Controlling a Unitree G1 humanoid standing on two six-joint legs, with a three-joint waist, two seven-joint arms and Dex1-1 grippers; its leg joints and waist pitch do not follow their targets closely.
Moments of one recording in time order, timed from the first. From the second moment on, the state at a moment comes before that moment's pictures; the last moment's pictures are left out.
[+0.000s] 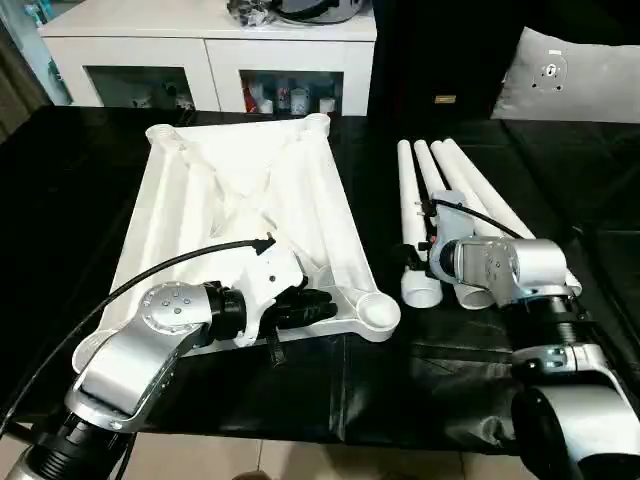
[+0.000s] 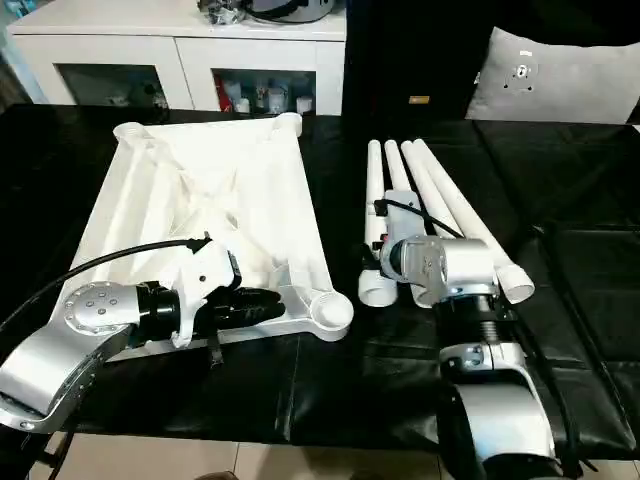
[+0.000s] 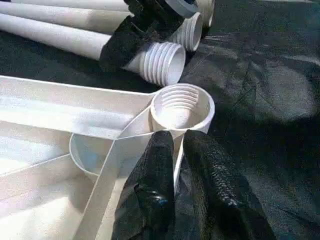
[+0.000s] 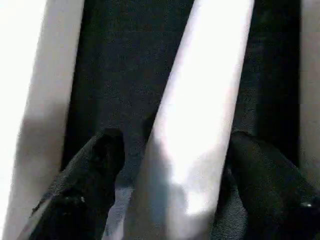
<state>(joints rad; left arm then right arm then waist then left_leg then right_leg) -0.29 0.50 -0.29 -0.28 -0.20 0.57 -0.87 -0.76 -0.22 -0.08 0.52 0.23 1.05 0.19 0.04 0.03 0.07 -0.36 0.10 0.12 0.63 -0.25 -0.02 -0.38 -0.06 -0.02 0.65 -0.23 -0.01</state>
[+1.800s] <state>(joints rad) -0.50 0.12 0.07 -0.19 -0.59 0.81 -0.60 -0.32 -0.16 -0.27 -0.07 0.75 0.78 0.82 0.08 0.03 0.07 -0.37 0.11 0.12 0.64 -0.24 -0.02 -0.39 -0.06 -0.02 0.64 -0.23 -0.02</state>
